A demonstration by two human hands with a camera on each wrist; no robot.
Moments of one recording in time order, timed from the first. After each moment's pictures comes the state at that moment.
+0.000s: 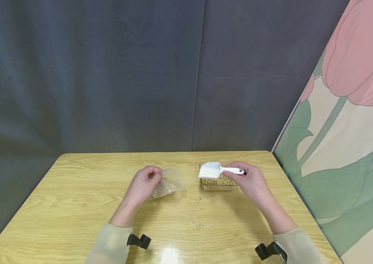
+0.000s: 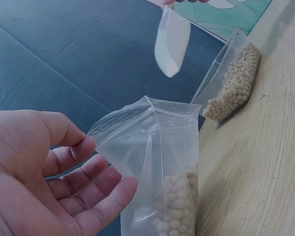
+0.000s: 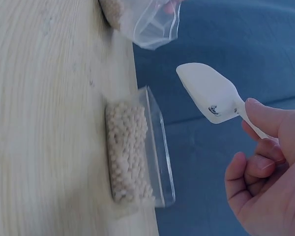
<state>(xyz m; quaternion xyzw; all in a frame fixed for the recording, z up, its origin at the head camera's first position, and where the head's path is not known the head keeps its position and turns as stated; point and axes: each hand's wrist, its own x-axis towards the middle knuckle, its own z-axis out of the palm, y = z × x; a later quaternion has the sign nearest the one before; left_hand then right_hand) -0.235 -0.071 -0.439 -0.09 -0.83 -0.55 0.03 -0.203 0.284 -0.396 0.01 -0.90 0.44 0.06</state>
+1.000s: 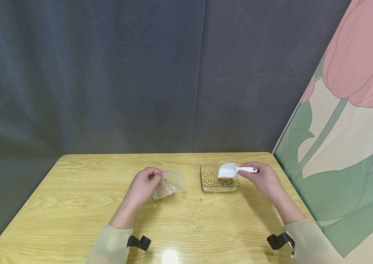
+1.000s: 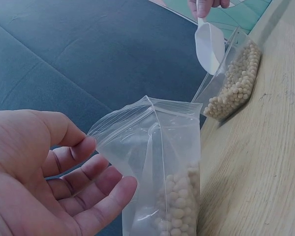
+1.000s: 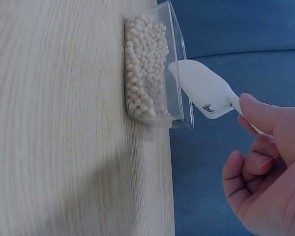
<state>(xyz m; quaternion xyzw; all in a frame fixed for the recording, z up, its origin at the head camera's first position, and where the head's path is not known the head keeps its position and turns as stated) -0.236 -0.072 -0.440 -0.08 -0.83 -0.56 0.03 -0.233 0.339 -0.418 0.02 -0.92 0.38 0.08</state>
